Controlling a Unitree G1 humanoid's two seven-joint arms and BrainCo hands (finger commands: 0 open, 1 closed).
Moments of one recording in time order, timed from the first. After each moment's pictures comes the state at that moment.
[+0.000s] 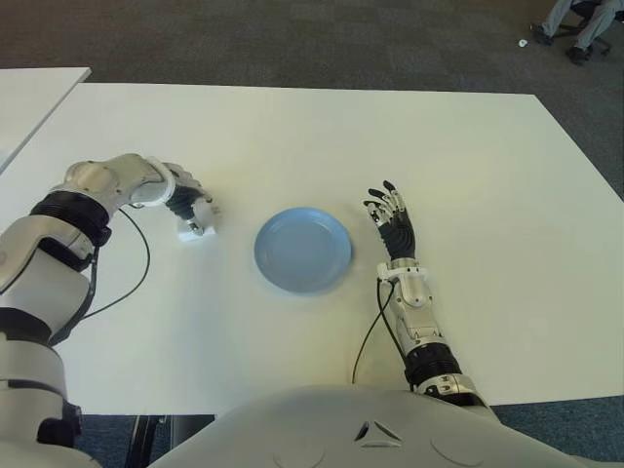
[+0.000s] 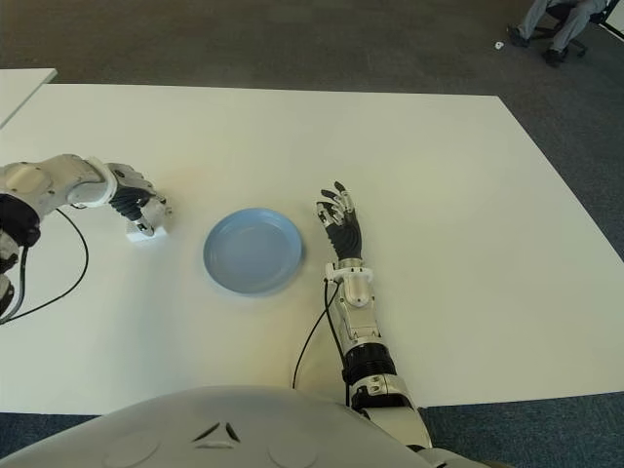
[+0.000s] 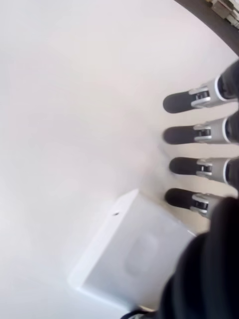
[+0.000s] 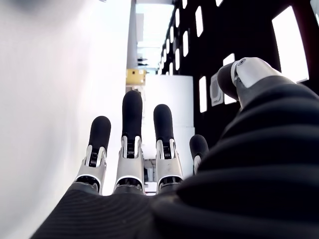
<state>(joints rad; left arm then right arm) -0.82 0.83 -0.79 0.89 1.02 -0.59 -0.44 -0.08 0.03 0.02 0.51 -0.07 -0.48 -0.07</state>
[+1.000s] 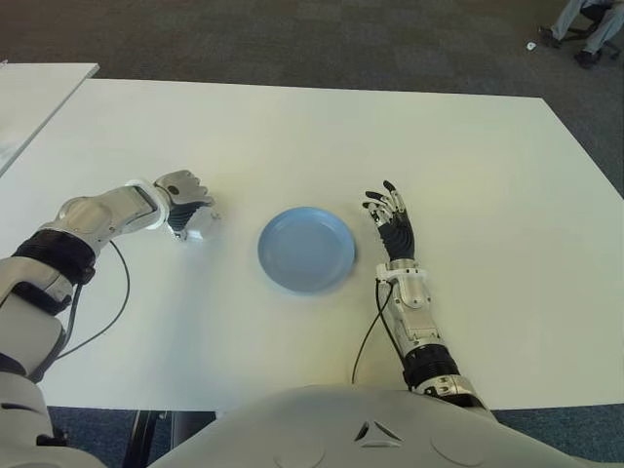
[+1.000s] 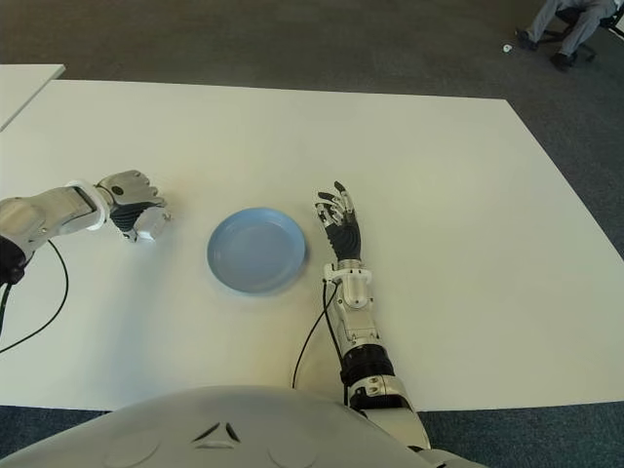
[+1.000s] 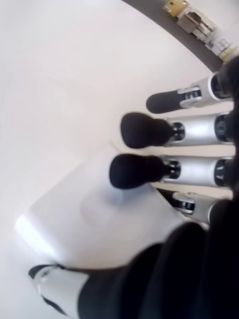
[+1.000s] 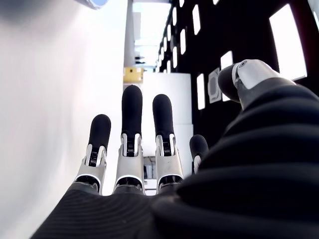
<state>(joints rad) -0.59 0.93 -0.71 0.61 1.14 -0.46 -0.02 -0.08 0.05 0.02 0.52 -0.07 -0.52 -0.08</state>
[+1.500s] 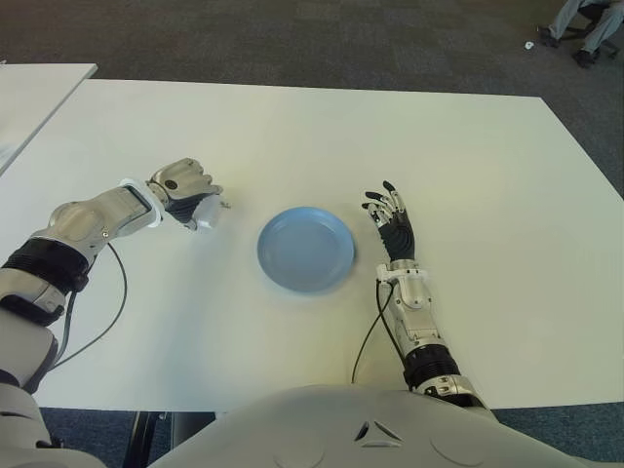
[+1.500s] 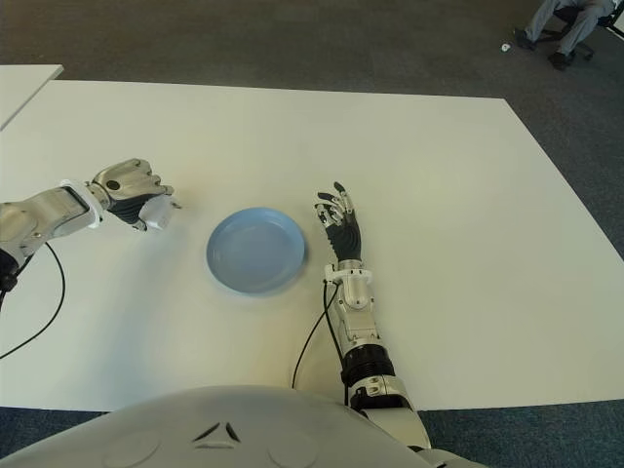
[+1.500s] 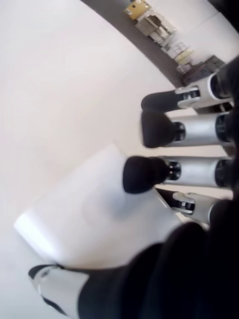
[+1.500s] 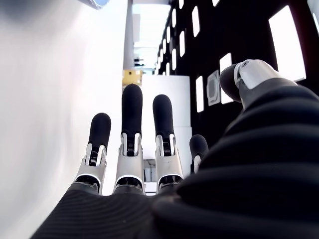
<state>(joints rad) -0.52 0.95 -0.60 0.52 1.13 -0.44 0.13 -0.08 0.04 0.02 0.53 -0.07 -0.52 -0.08</state>
